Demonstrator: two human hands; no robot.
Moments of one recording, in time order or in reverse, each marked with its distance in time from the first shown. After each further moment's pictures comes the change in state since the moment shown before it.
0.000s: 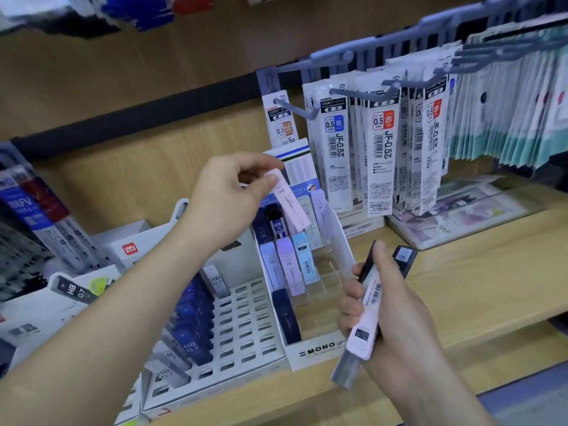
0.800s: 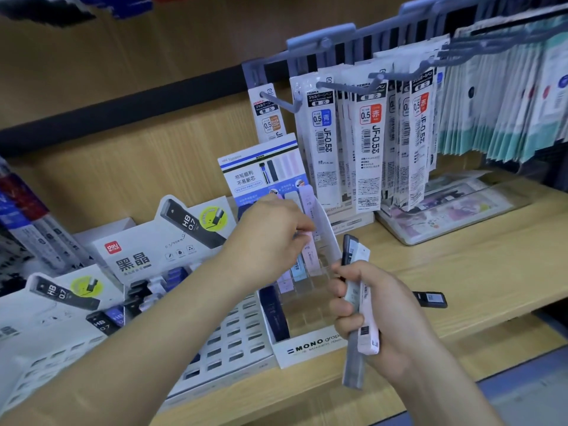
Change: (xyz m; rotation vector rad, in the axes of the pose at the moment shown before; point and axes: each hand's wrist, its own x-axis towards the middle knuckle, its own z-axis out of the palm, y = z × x) left_hand -0.024 -0.004 0.052 0.519 -0.319 0.283; right_hand 0.013 -0.010 -0.013 -0.157 -0.114 0.116
